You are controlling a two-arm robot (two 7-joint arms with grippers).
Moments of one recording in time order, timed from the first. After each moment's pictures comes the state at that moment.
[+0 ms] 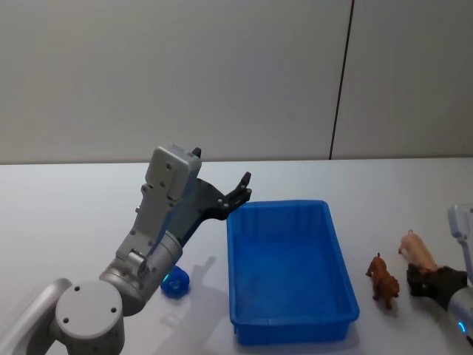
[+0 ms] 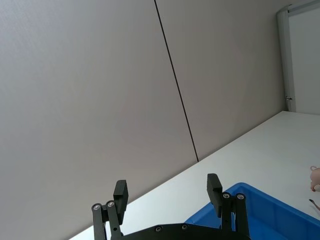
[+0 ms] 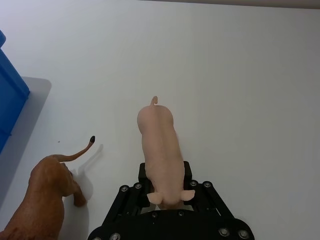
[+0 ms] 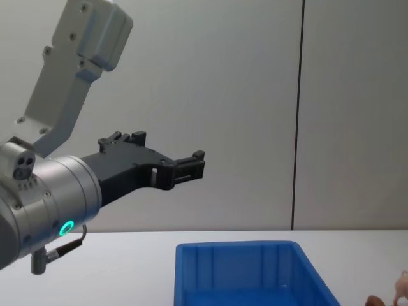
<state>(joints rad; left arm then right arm) -0.24 0.38 0.45 -1.63 -0.20 0.01 -0.01 0.17 0.26 -0.21 -1.36 0.28 0.43 -0.05</state>
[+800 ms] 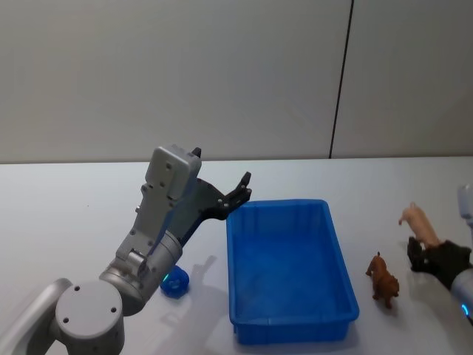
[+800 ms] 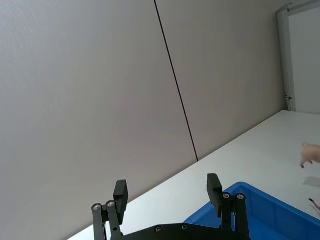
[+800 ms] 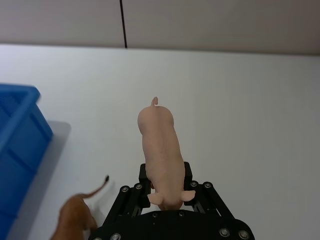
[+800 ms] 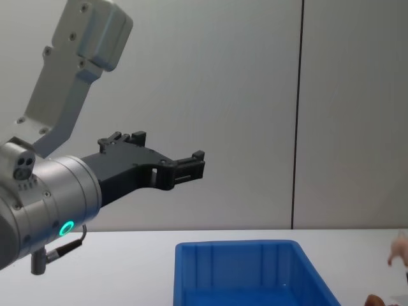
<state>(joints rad) -0.24 0.38 0.45 -1.63 -0.20 0.01 -0.01 0.16 0.26 -0.20 -1.41 0.28 0.36 -0.04</state>
